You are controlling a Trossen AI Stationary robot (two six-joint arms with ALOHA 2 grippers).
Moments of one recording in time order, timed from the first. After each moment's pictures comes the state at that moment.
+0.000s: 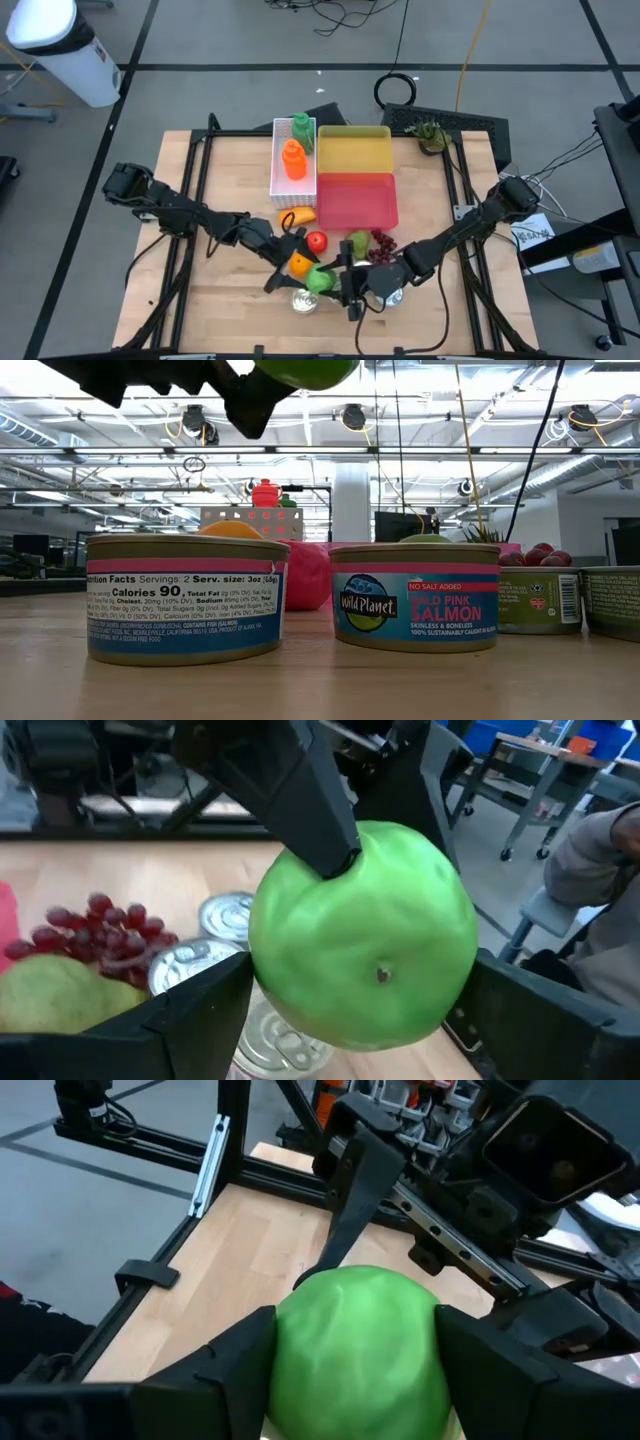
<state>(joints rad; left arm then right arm) -0.28 1.52 0.73 0.61 0.21 -0.16 0.50 1.69 1.17 0.19 0.46 -0.07</state>
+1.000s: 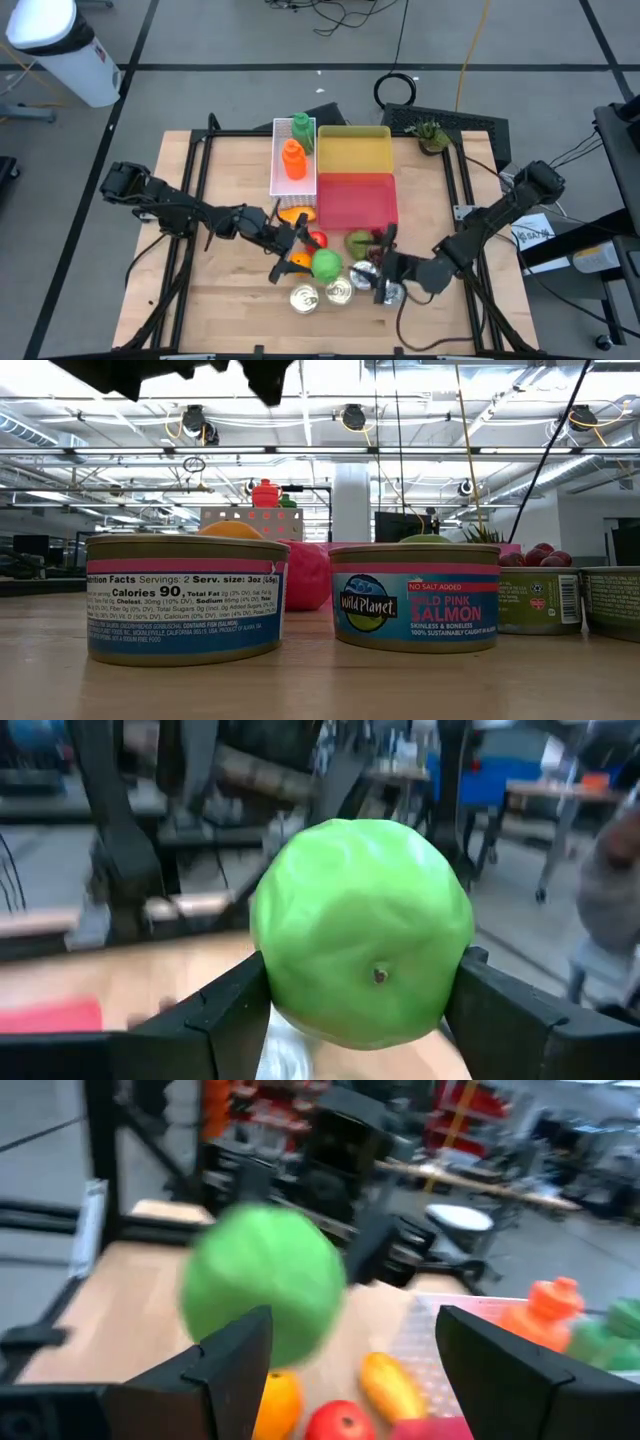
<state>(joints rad) -0.24 1.49 0.73 0.75 0.20 -0.05 0.66 1.39 0.93 0.27 0.90 -0.02</state>
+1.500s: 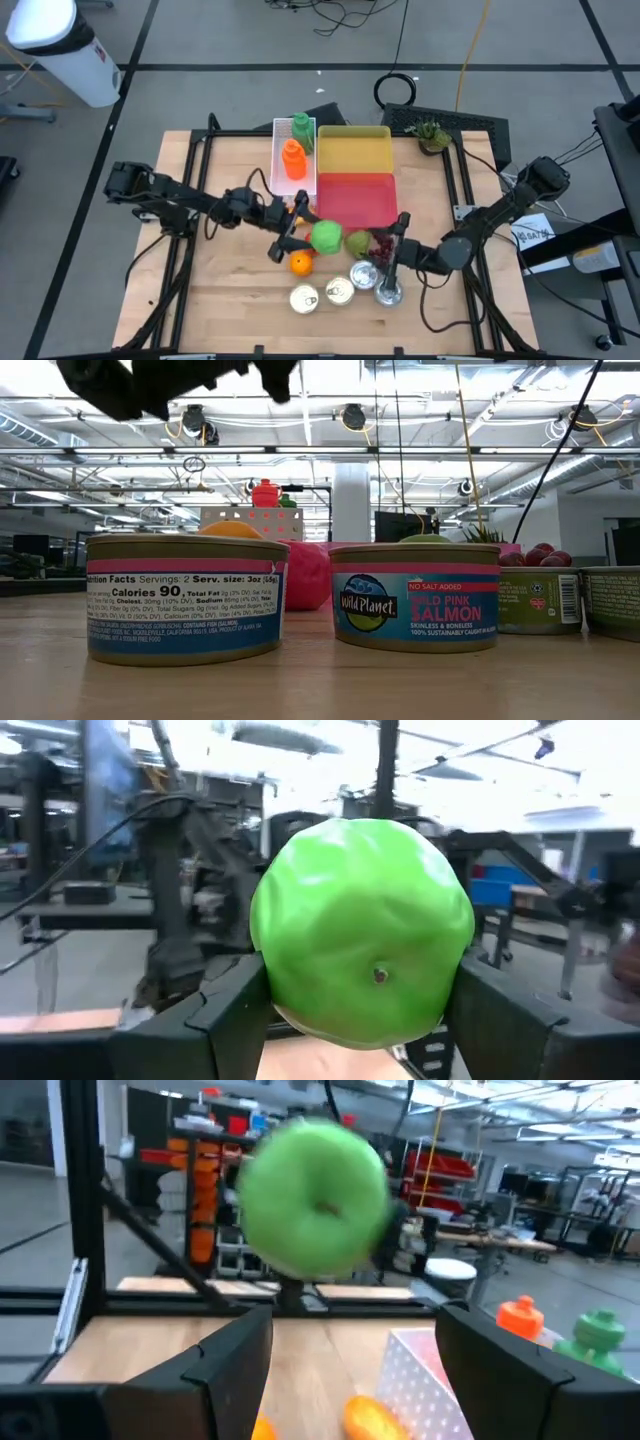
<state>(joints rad) -0.08 1.53 0.68 1.12 0.29 -0.13 0.64 1.32 0.64 0.82 0.88 -0.20</state>
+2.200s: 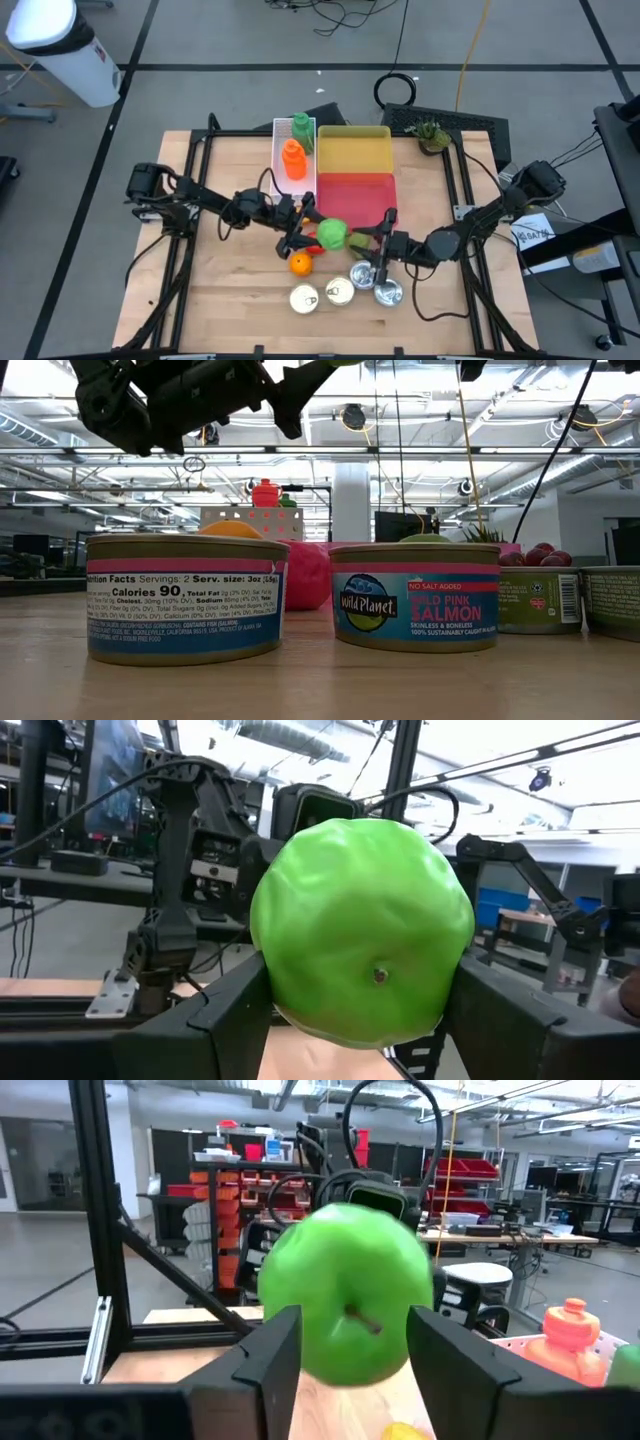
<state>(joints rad) -0.04 1.69 0.66 1.33 0.33 -0.25 0.53 1.40 0.64 0.95 0.73 -0.12</state>
